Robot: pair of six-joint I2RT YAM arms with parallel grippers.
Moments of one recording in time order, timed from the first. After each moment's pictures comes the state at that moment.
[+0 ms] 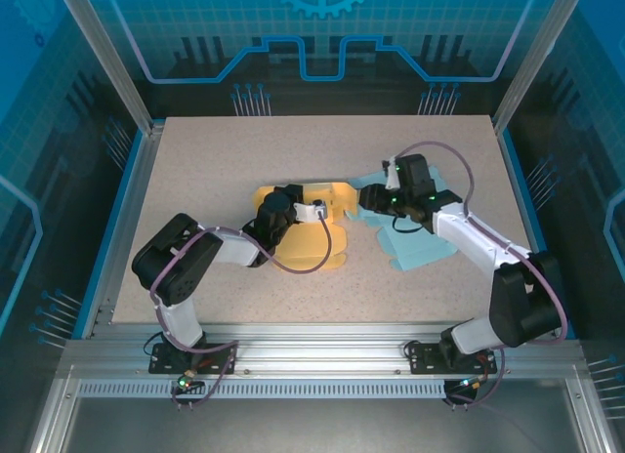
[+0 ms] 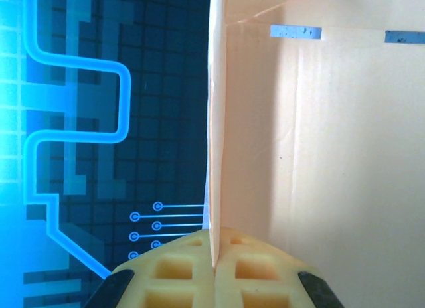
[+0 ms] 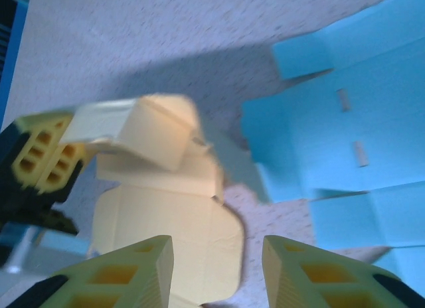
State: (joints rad) left arm -0.56 1.81 0.73 0.82 -0.27 1.31; right arm 0.31 1.46 1.00 -0.34 -0.28 0.49
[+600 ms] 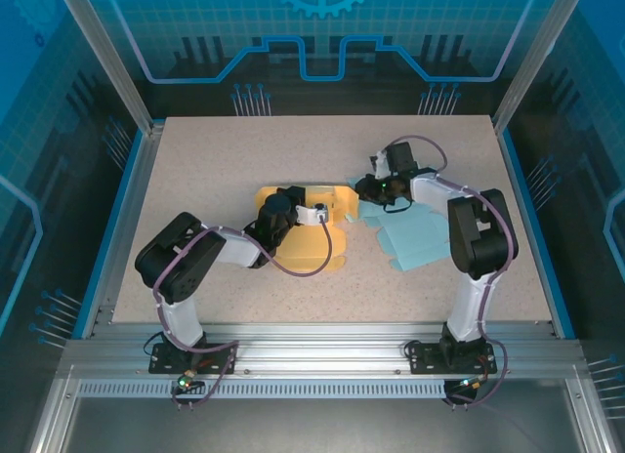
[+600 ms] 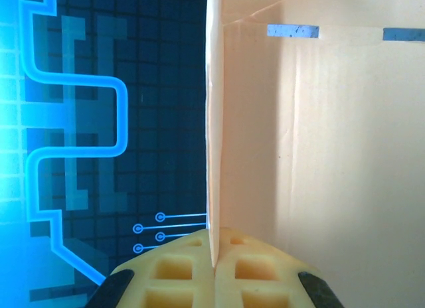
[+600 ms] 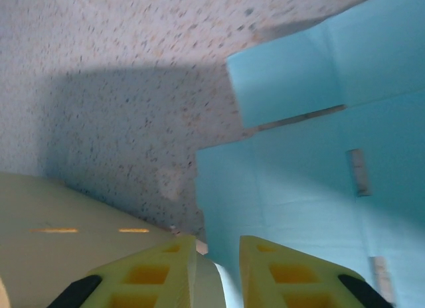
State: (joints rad) left arm -0.57 1.83 0.73 0.84 -0.25 1.36; right arm 0.26 1.94 1.27 -0.30 -0.45 0.41
